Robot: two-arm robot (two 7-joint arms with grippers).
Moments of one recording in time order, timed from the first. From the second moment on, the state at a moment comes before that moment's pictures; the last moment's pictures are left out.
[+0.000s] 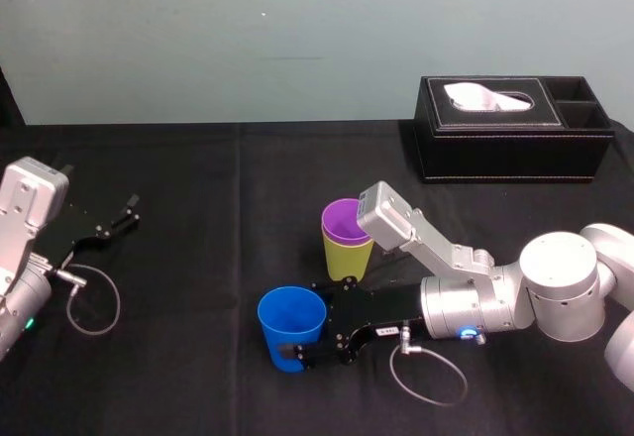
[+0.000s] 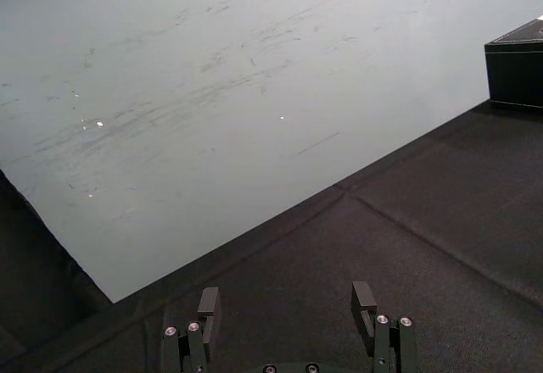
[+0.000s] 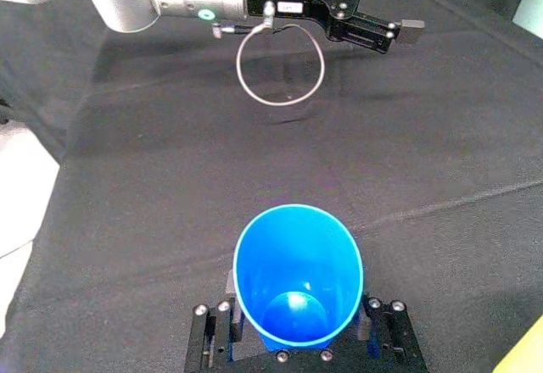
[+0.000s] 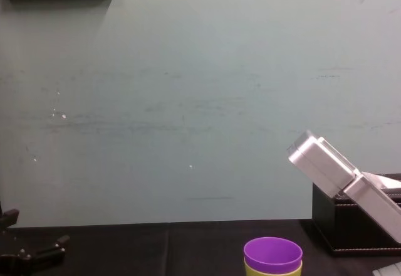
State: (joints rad) left arm -0.20 0.60 0.45 -1.41 -0.25 -0.12 0.03; right arm 0.54 0.54 -0.81 -1.36 0.40 0.16 0.84
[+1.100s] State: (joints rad) left arm -0.20 0.60 0.45 -1.41 -0.25 -0.12 0.03; right arm 0.48 0.69 -0.69 -1.62 0.50 0.29 0.75
